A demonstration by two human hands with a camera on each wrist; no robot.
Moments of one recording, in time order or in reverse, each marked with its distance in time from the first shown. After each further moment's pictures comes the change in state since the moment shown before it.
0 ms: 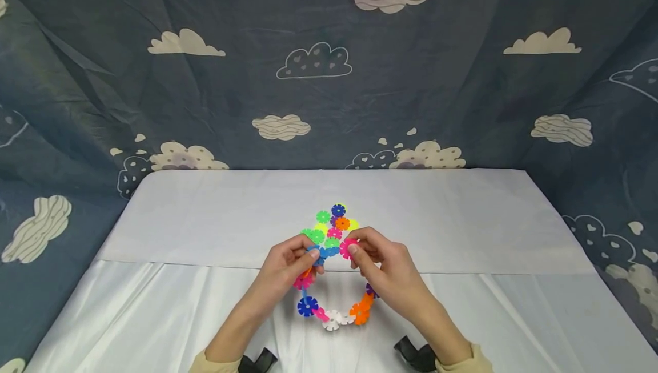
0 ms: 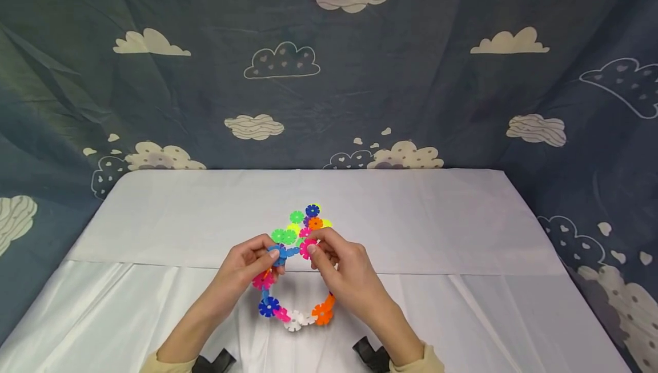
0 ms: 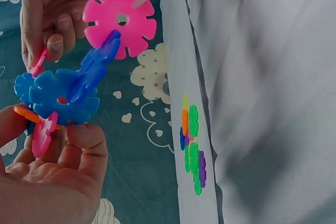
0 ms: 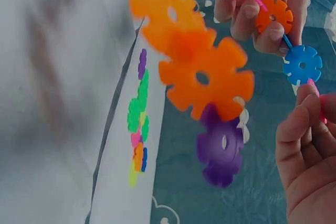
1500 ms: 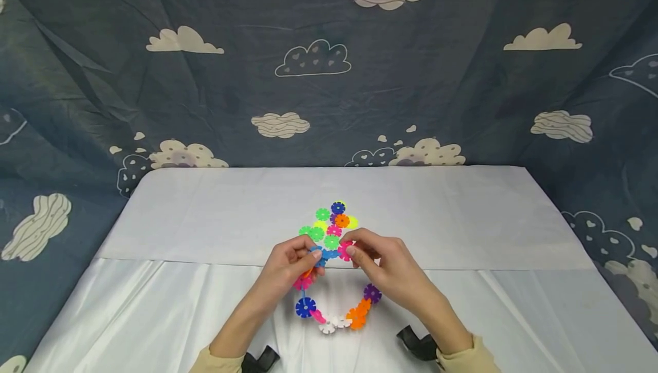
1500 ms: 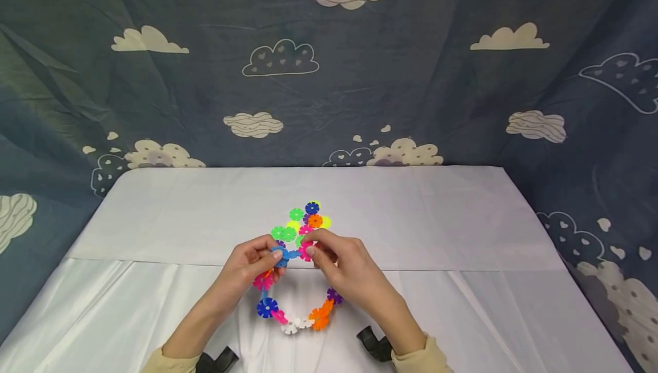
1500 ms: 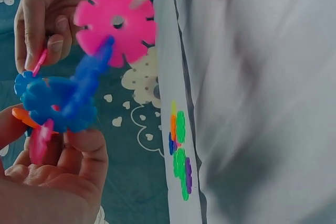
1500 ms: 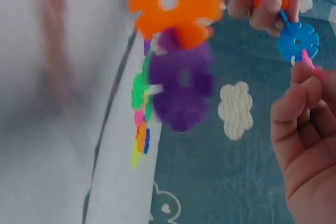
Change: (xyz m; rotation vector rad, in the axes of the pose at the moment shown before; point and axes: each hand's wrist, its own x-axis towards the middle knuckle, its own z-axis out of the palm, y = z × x) left_hand 0.002 -0.006 0.001 -0.014 -0.021 0.001; right_hand 0.005 0.006 -0.006 -0.060 -0.123 -0.030
